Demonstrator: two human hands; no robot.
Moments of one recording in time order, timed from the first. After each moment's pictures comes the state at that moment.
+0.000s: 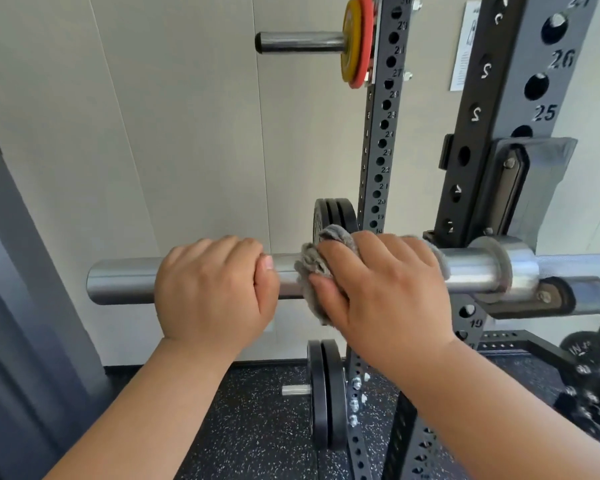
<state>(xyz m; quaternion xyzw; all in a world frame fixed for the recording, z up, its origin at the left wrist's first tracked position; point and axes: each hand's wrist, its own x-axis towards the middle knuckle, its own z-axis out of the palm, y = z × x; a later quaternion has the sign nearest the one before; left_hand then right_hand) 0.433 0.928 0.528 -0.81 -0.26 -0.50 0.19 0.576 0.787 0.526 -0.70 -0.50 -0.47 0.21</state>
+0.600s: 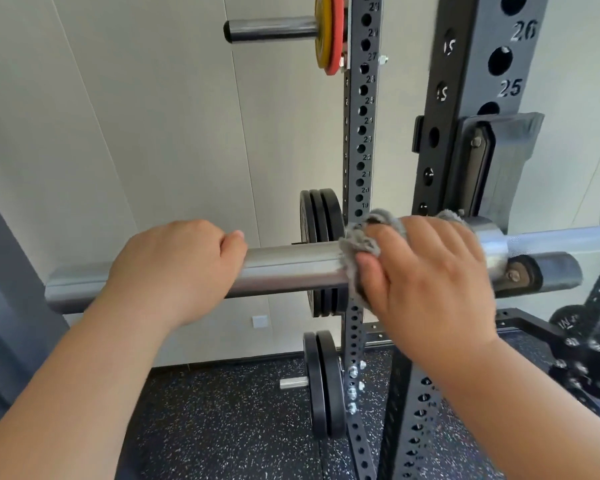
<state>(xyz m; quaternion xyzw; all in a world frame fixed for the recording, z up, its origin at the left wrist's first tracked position) 0.440 0.928 0.583 -0.89 -0.37 -0.24 0.10 0.619 0.743 0.516 -0.74 -0.44 -0.46 0.22</state>
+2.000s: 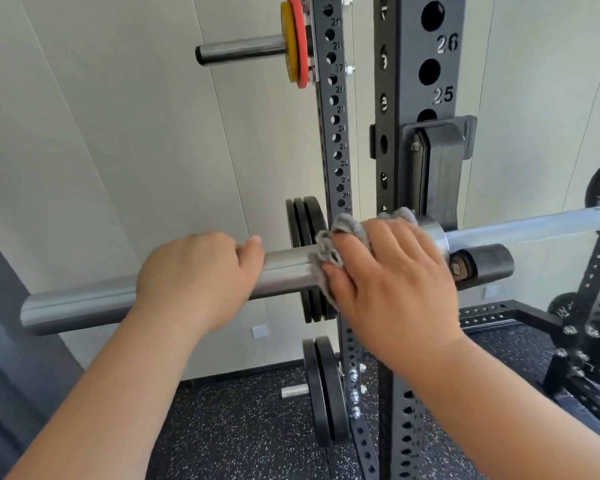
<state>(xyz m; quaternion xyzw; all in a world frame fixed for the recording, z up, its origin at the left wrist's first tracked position) 0.477 0.883 0.583 -0.90 -0.34 -0.24 0.11 0.624 0.727 0.517 -0.73 -0.43 -0.47 0.26</state>
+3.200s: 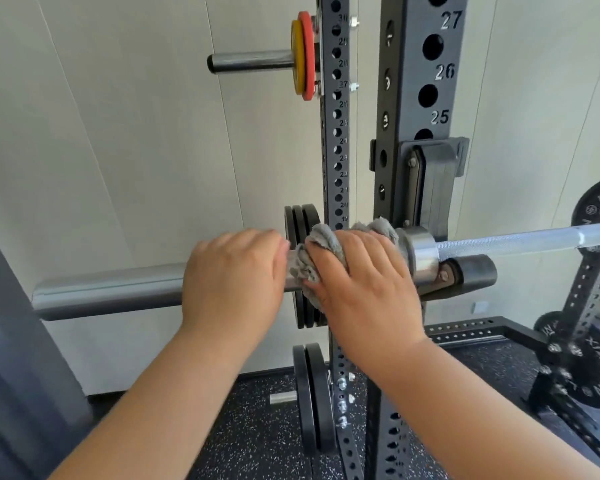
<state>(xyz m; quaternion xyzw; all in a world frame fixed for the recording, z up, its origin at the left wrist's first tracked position) 0.489 0.862 0.555 -0.86 -0.18 -0.44 0.16 0.612 0.734 0.513 -0.73 -0.48 -0.43 0.21</state>
